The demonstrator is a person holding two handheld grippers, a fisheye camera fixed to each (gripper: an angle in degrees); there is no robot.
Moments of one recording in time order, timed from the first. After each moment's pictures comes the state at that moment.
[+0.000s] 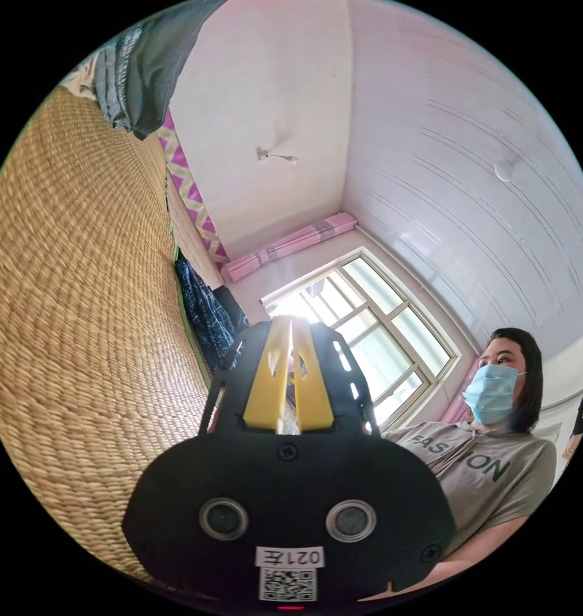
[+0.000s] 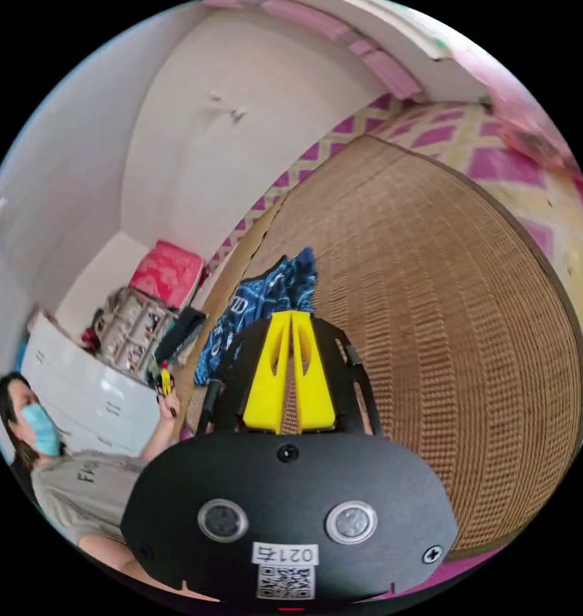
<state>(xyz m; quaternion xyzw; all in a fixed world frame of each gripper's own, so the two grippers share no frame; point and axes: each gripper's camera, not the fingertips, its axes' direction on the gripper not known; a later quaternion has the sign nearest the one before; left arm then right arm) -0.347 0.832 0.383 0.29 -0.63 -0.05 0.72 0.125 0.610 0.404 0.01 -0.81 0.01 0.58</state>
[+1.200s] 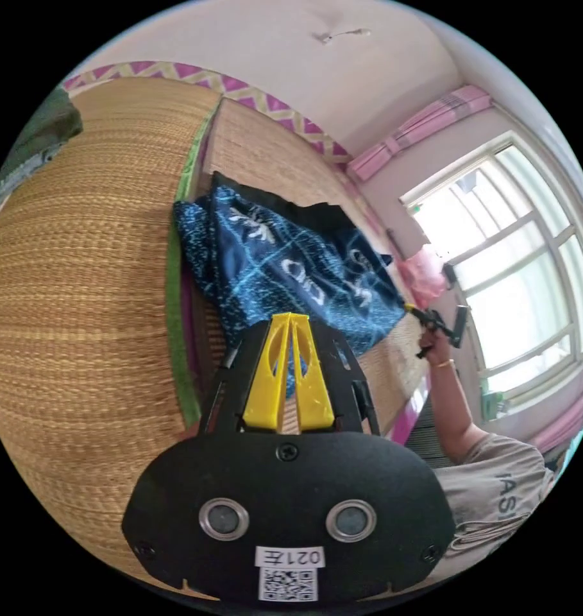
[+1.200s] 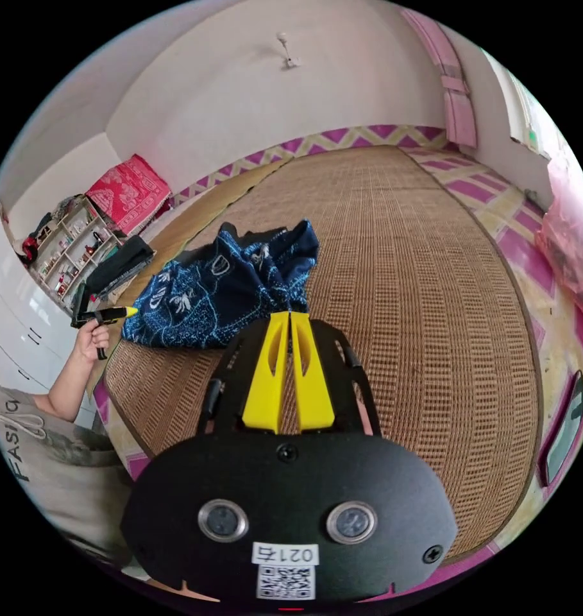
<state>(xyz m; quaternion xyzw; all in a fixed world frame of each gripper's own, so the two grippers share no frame) -0.621 0.747 0.279 0.05 -0.83 -0.31 0.47 -0.045 0.713 0.349 0.09 -0.70 -0.13 0.70</state>
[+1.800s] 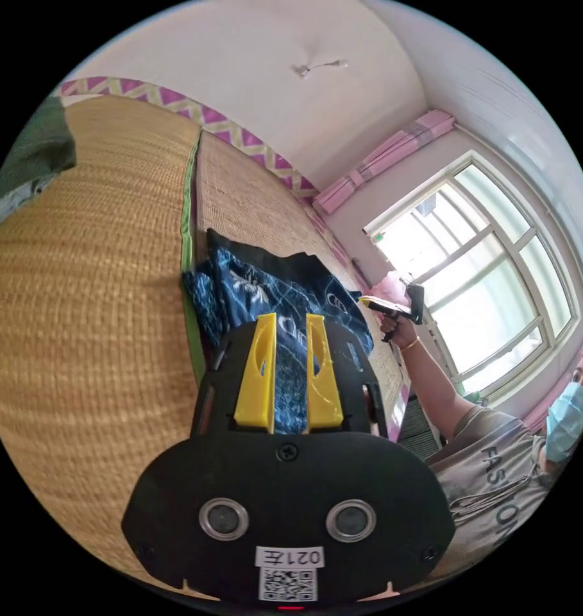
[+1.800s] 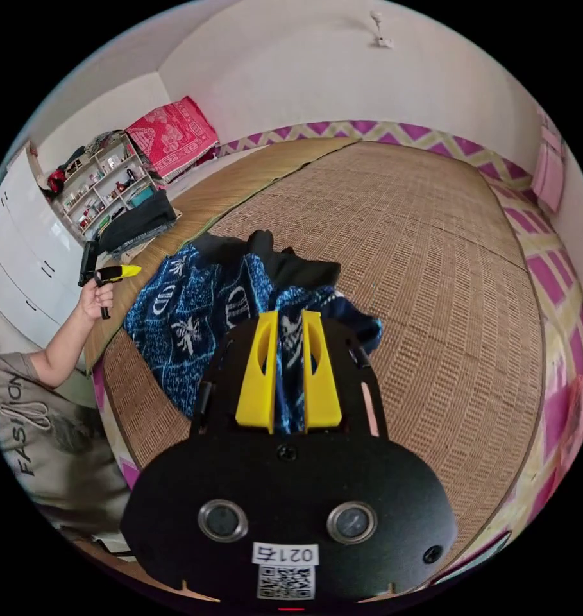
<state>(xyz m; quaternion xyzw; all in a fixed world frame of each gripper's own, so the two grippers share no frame) -0.565 0.710 0.190 0.07 -0.80 -0.23 0.54 -0.210 0.608 0.279 0.12 -0.69 -0.29 0.65</state>
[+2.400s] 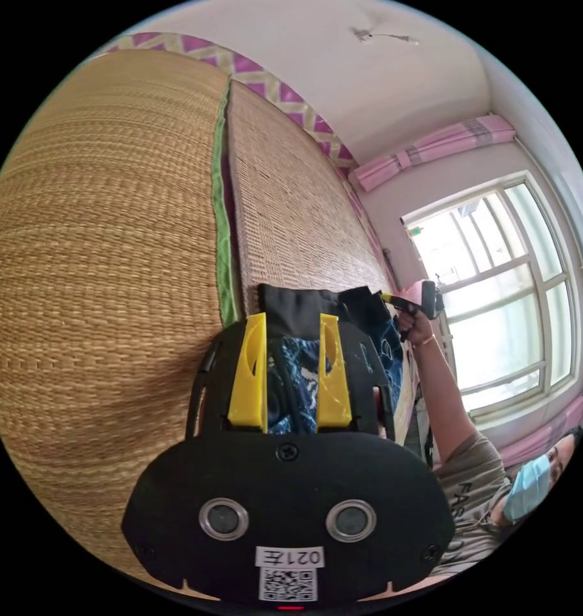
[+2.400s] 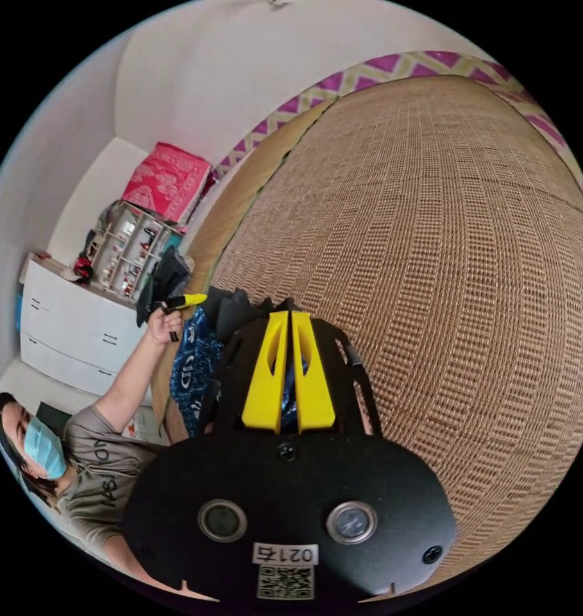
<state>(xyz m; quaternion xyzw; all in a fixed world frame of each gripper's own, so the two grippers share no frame) -0.576 0.648 -0.028 0.08 -0.78 -0.35 0.52 -0.360 0.452 0.383 -0.05 -0.80 -0.23 0.55</state>
